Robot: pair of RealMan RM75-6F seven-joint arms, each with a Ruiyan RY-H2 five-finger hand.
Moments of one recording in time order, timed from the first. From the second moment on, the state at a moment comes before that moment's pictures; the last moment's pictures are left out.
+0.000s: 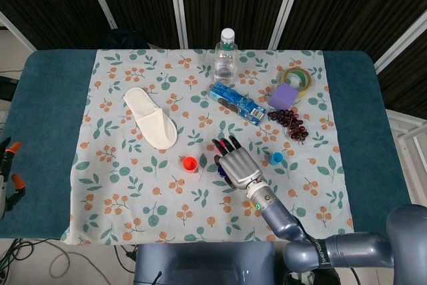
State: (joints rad) left arm -0.06 -1.16 -0.09 -1.59 1.48 1.57 0.04; right arm 0.96 -1.52 0.14 -1.82 -0.75 1.07 -0.76
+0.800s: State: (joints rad) left arm -0.06 -1.16 -0.10 -1.59 1.46 1.56 0.02; right arm 1.08 -1.58 0.25 -1.79 -0.66 1.05 -0.80
